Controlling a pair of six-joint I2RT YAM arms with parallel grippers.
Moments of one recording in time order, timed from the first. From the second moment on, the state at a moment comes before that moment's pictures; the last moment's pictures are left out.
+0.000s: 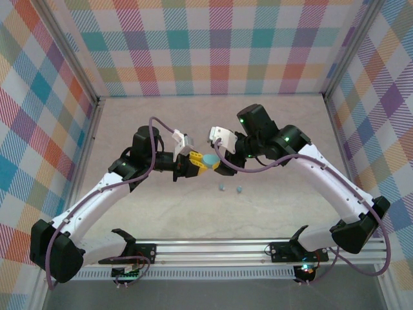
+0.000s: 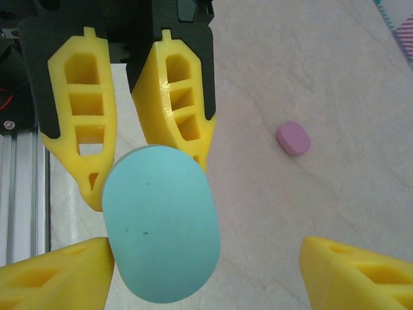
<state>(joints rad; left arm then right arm) -0.51 1.14 0.92 -0.20 0.94 0.13 0.75 1.37 1.55 -0.98 -0.35 -0.56</state>
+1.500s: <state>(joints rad) -0.51 1.10 0.87 -0.07 0.96 0.07 0.48 1.28 1.31 -0.58 -0.94 0.12</state>
